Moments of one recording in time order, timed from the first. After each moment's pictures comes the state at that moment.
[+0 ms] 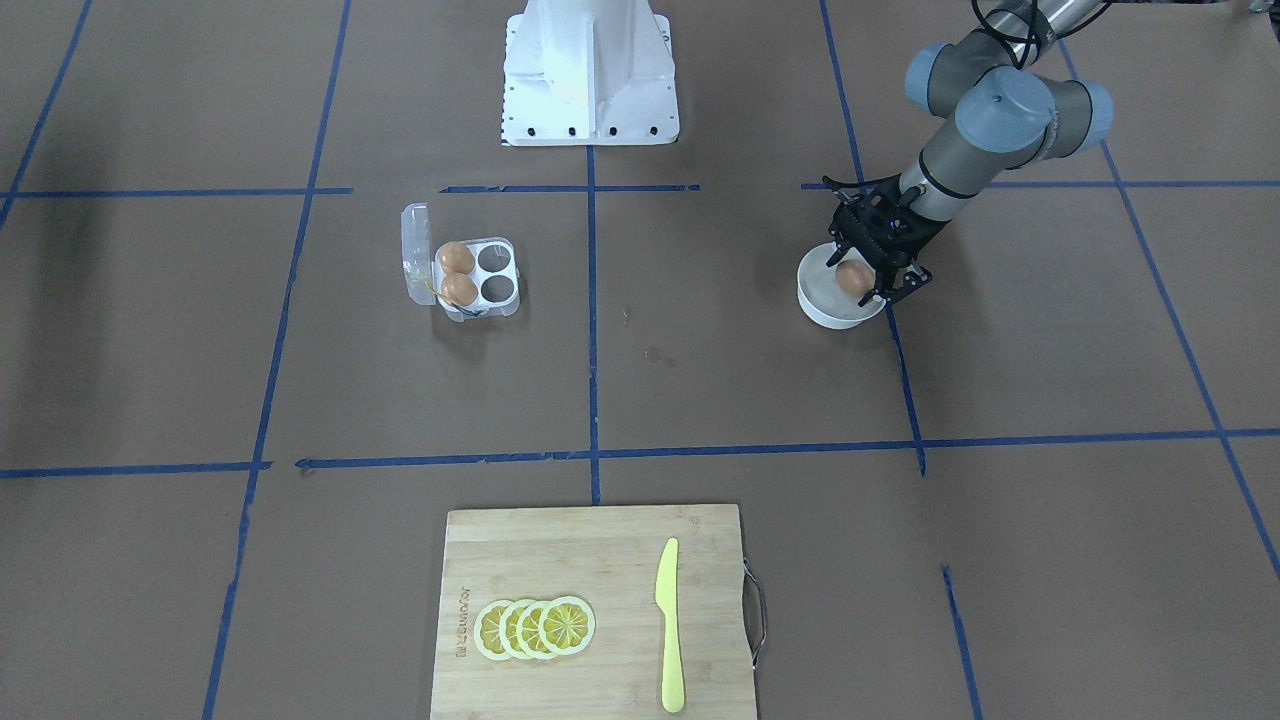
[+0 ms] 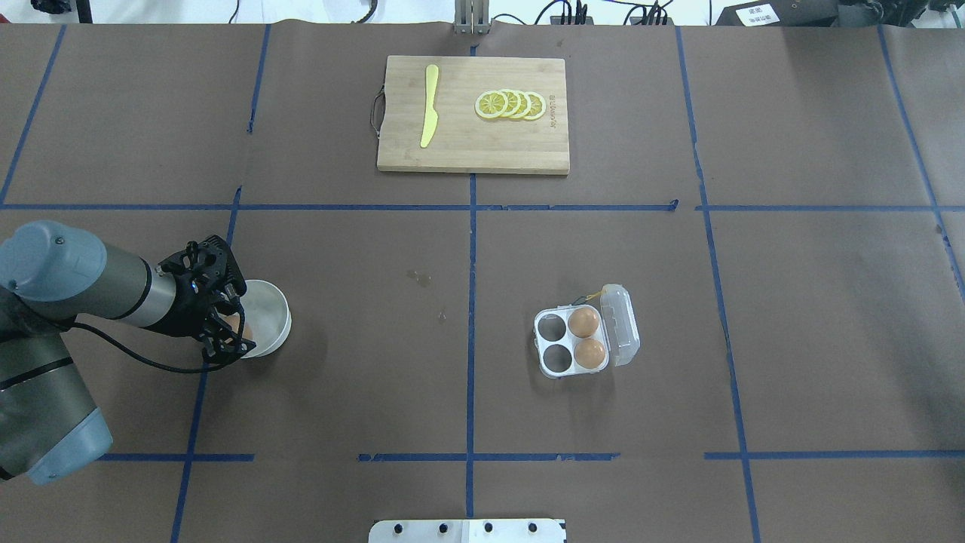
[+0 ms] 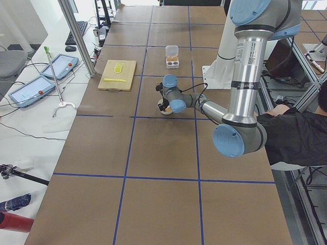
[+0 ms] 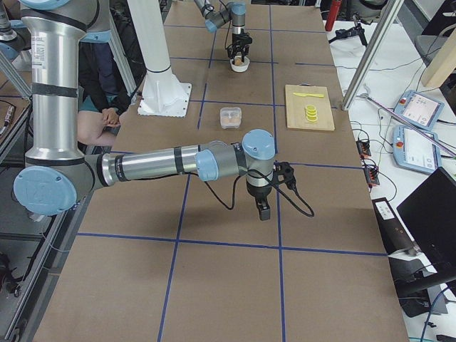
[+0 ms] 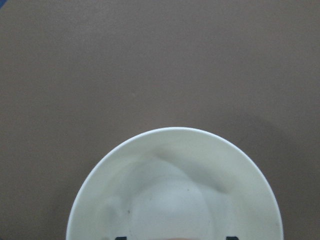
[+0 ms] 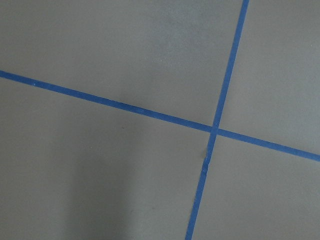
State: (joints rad) left arm -0.62 -1.67 -1.78 -2.19 -2.03 -0.18; right arm 1.45 -1.64 1.81 -1.49 2.27 0.01
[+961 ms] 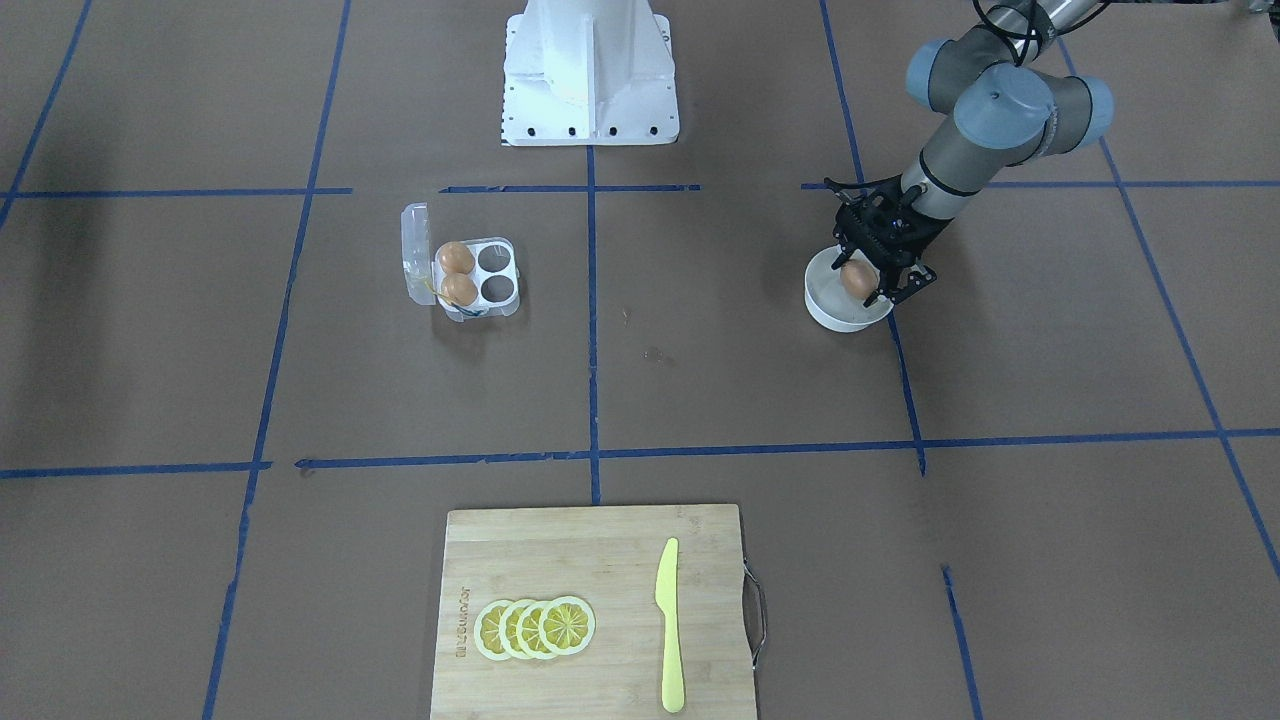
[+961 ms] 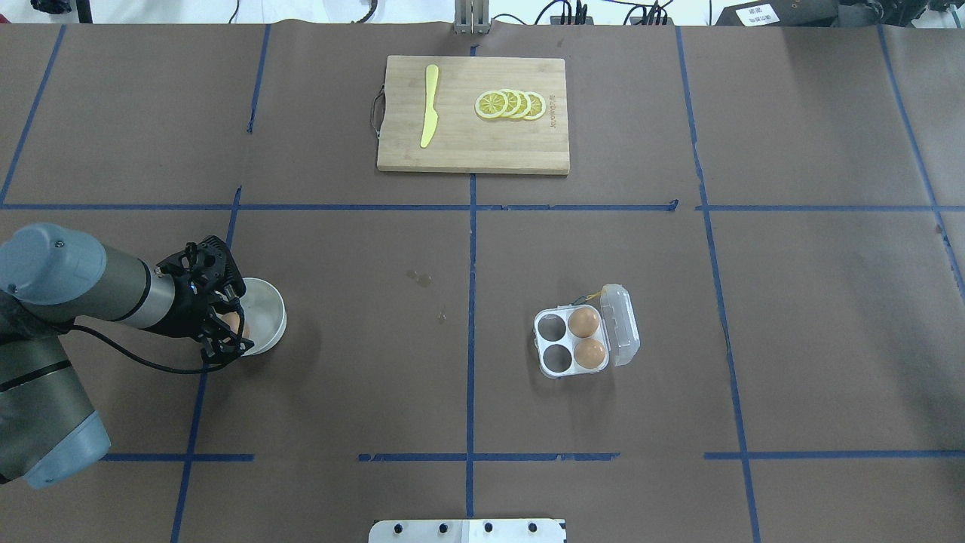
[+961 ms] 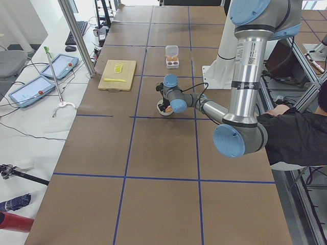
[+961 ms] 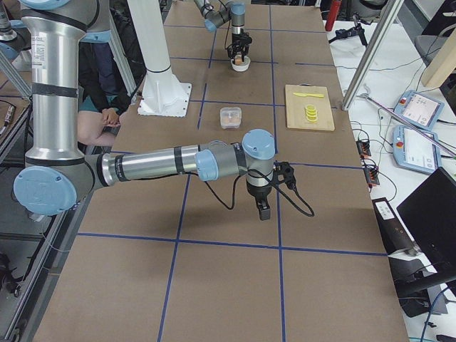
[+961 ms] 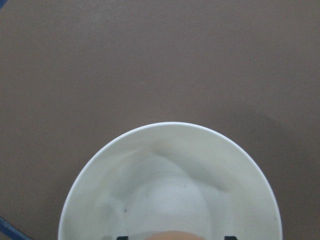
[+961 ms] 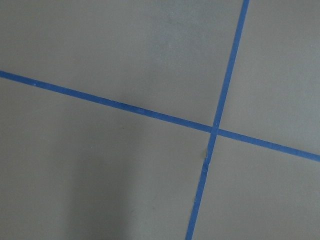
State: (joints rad) left arm -0.62 -1.66 -1.79 -2.17 -2.01 -0.18; right arm 1.45 -1.64 1.81 -1.49 2.27 0.01
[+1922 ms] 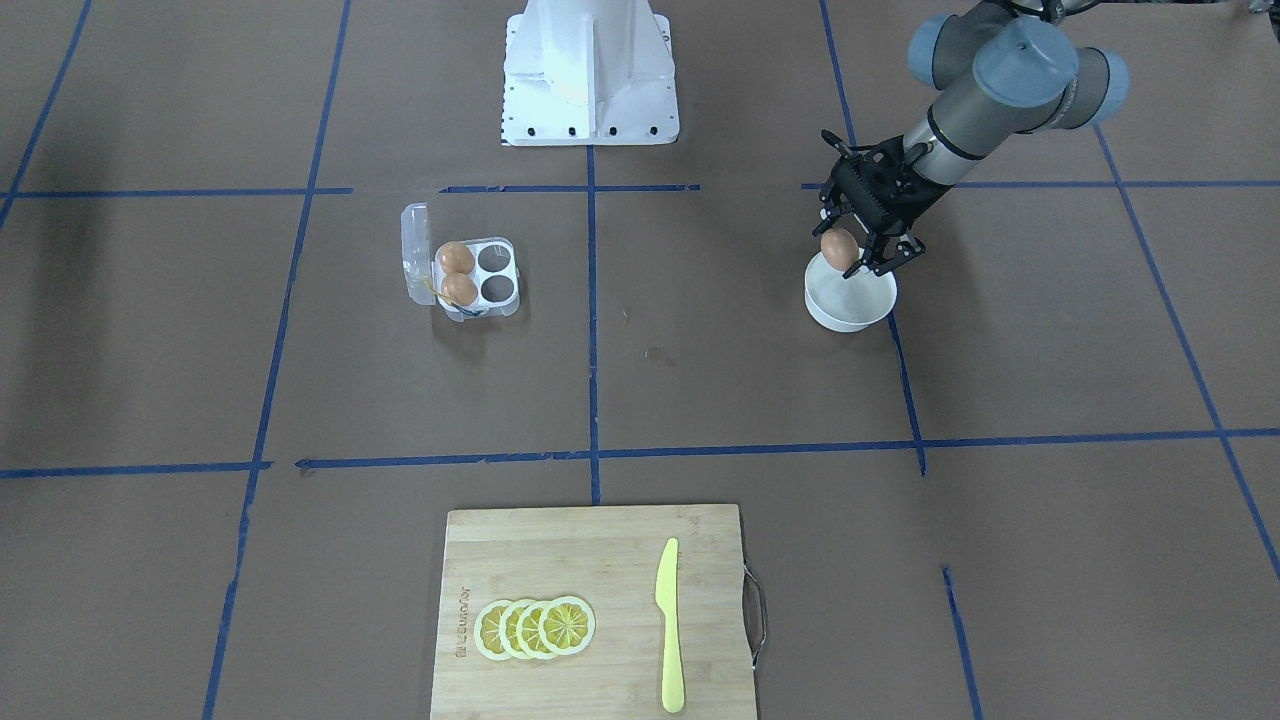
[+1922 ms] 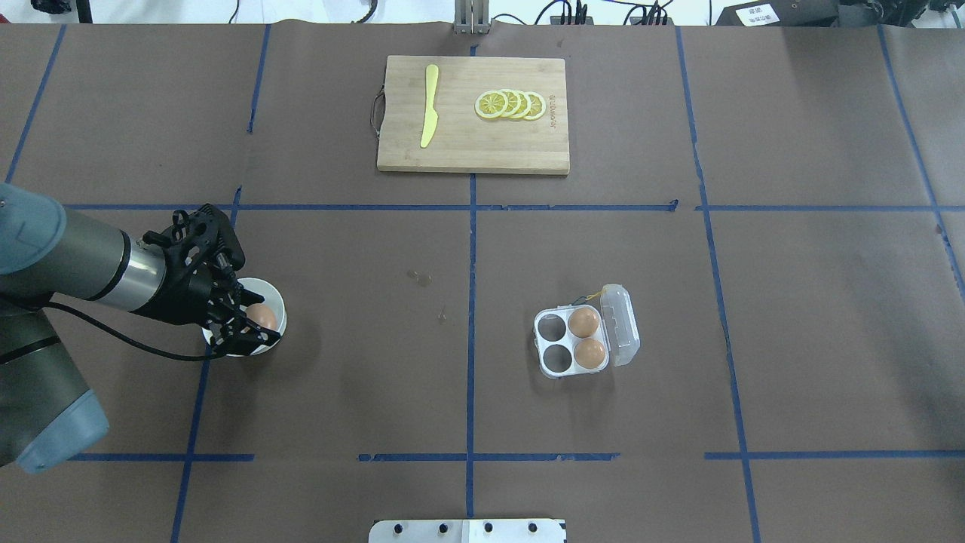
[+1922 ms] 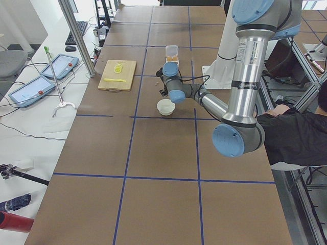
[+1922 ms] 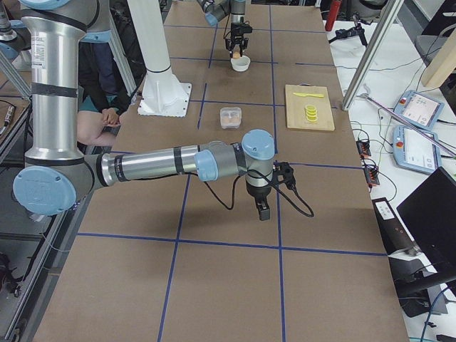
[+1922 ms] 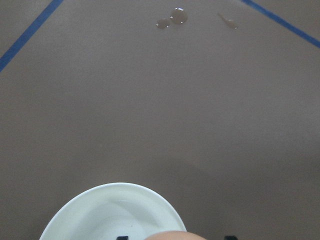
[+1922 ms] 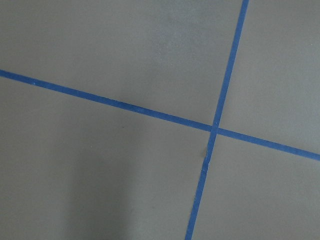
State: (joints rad) left arm -0.67 -1.72 -1.90 -2.24 -2.18 -0.37; right arm 1.45 -1.64 1.81 -1.49 2.27 0.01
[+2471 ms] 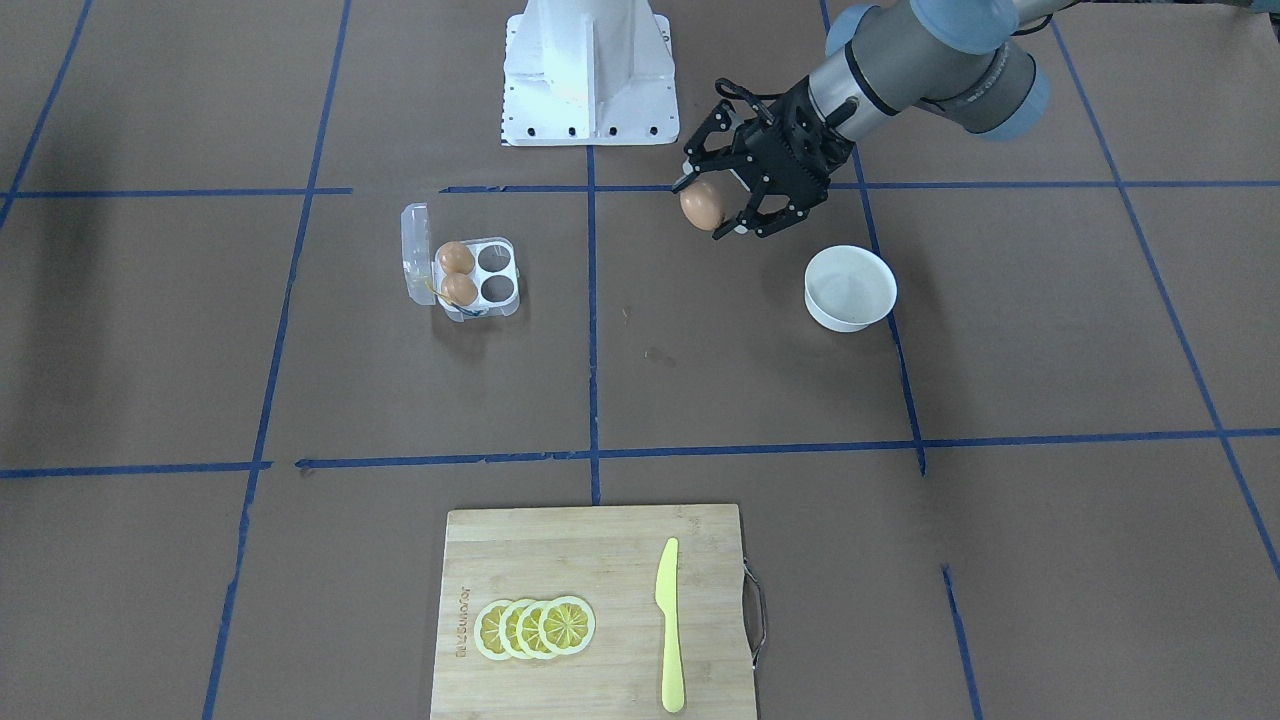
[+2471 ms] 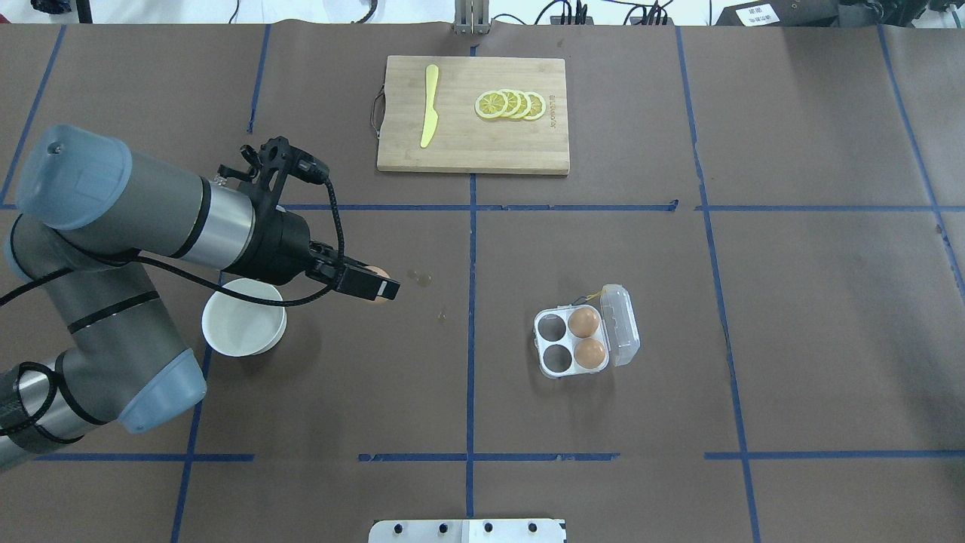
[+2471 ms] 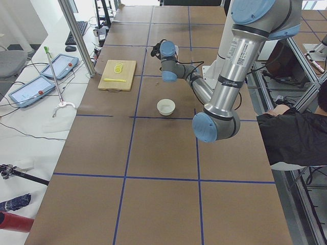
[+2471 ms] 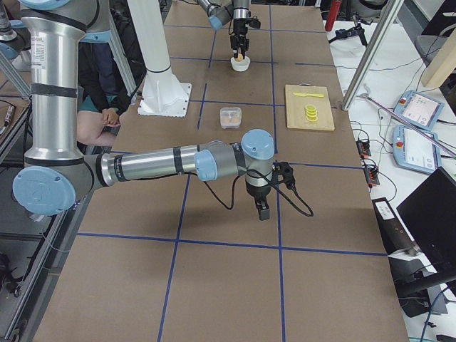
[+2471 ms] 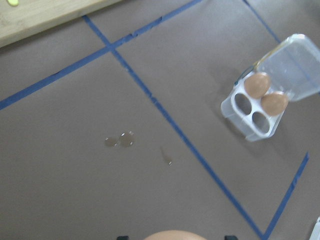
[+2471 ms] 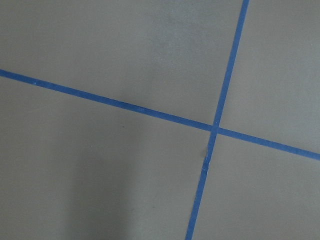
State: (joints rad) left arm -0.65 -1.99 -1.86 -2.34 -2.19 -0.98; right arm 1.45 -1.65 1.81 -1.49 2.27 0.01
